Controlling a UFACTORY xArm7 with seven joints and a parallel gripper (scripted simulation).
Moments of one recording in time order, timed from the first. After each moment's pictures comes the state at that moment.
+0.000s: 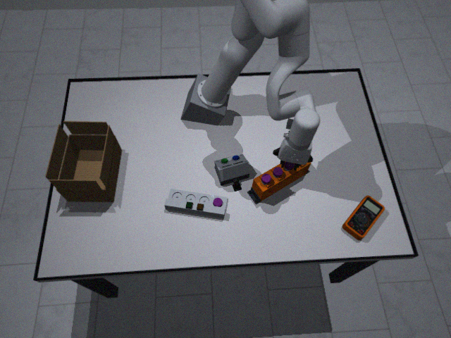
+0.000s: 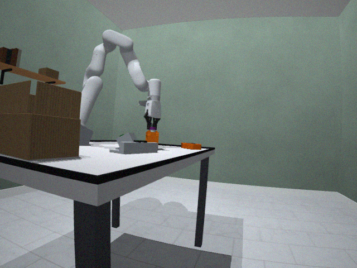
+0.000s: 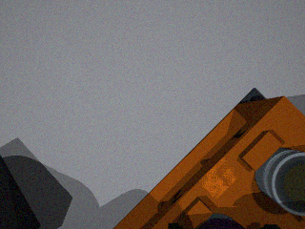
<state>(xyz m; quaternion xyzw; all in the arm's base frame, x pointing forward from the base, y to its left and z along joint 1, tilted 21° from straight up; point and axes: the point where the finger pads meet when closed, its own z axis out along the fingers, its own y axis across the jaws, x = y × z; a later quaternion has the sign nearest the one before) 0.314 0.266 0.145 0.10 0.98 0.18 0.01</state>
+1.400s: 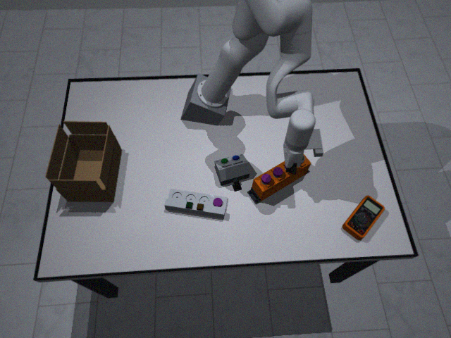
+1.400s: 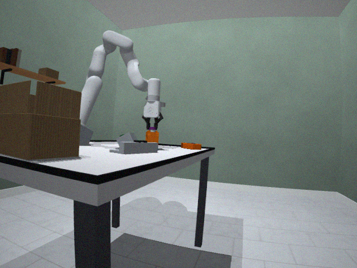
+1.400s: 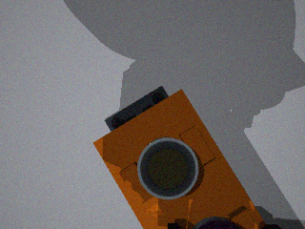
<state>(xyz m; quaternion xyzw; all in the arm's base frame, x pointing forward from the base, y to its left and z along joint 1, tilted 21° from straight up) 0.313 0.267 0.145 0.67 0.71 0.16 -0.13</state>
